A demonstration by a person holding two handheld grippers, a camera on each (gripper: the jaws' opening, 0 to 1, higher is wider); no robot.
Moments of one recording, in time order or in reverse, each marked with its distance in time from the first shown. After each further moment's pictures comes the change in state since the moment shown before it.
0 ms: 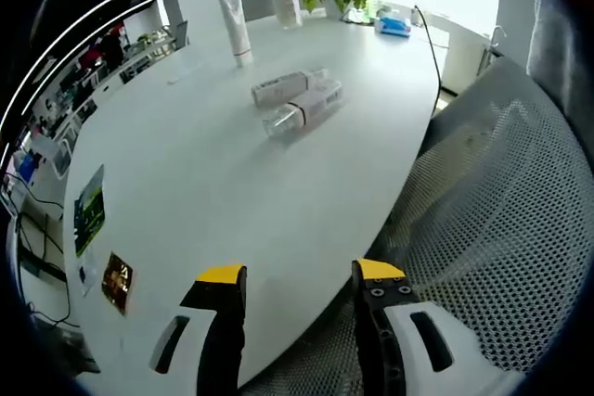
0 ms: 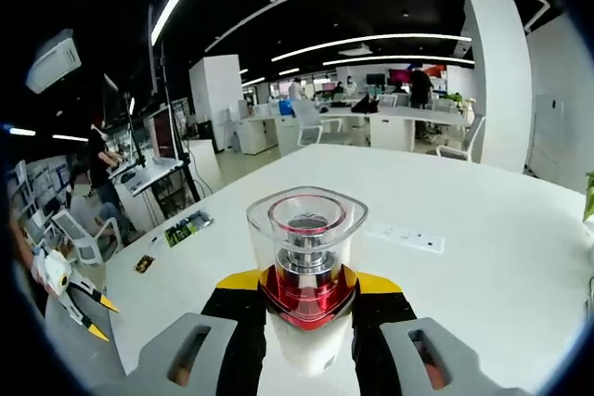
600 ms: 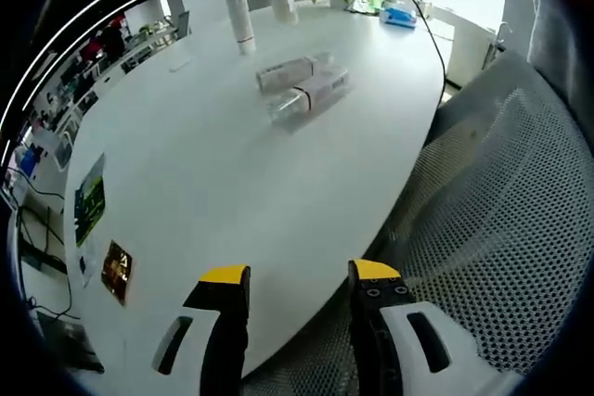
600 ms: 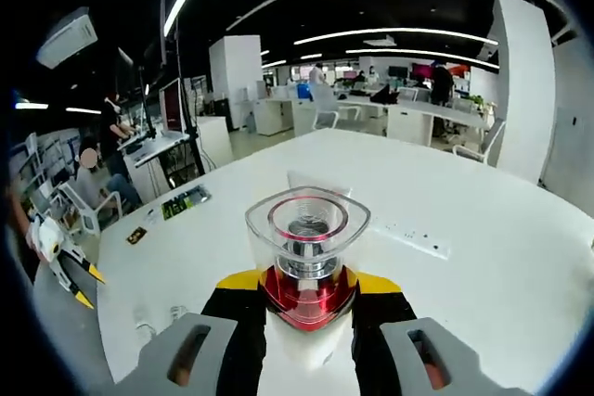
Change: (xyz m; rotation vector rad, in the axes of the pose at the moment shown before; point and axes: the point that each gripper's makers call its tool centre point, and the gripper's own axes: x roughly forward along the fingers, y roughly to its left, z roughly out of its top) left arm 0.002 0.004 -0.012 -0.017 0.059 0.015; right arm 0.030 -0.018 -0.017 -0.089 0.075 0.060
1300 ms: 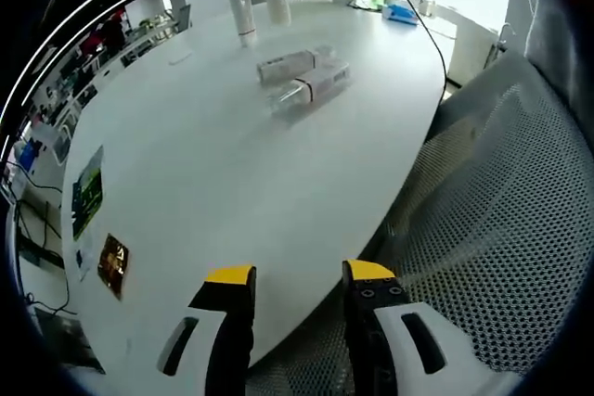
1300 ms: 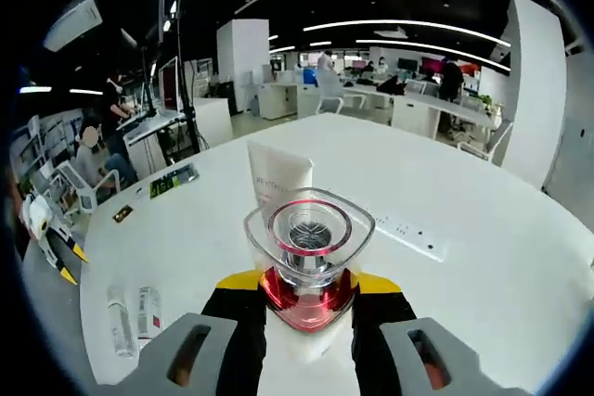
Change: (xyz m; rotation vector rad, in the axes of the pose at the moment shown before) left arm 0.000 -0.001 -0.006 -0.013 0.016 -0.010; right arm 0.026 -0.030 -0.014 -0.062 0.063 0.005
